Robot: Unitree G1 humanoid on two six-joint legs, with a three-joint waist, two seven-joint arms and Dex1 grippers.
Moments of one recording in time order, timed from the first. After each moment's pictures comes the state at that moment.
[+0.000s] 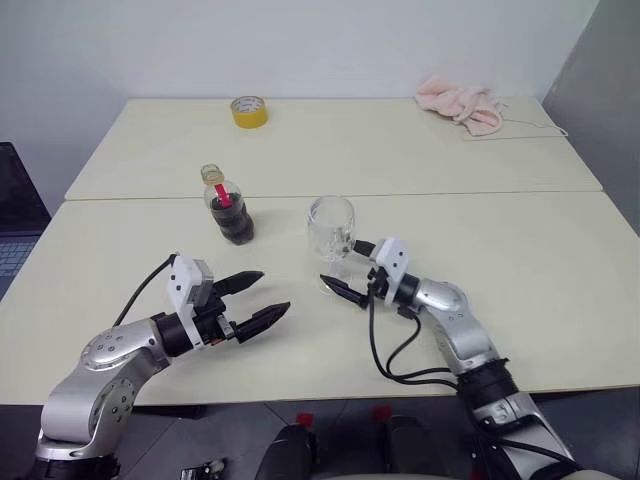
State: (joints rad) left arm 0.06 0.65 0.20 -0.38 -0.64 0.50 -0.86; right arm -0.37 -0.21 0.24 0.13 0.15 0.03 0.80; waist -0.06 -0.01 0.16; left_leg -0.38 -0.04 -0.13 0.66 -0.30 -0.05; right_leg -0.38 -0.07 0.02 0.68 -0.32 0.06
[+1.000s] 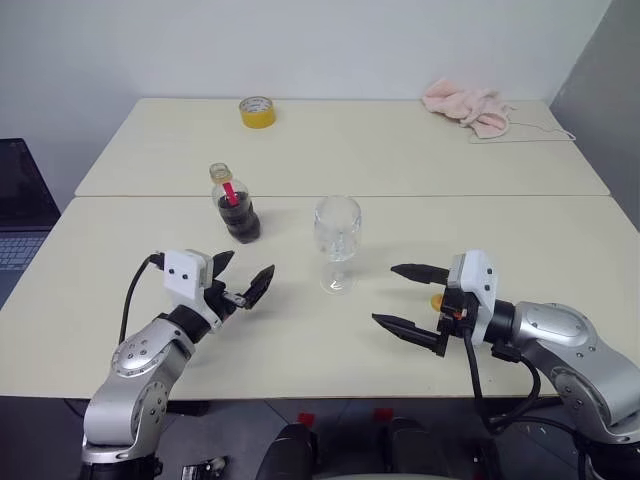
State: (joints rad) left arm 0.01 0.44 0.20 -0.38 -0.44 0.45 -0.42; right arm -0.11 -0.60 0.02 -0.67 0.52 0.65 0.78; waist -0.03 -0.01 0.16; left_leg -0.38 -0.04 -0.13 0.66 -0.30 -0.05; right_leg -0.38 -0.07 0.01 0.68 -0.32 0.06
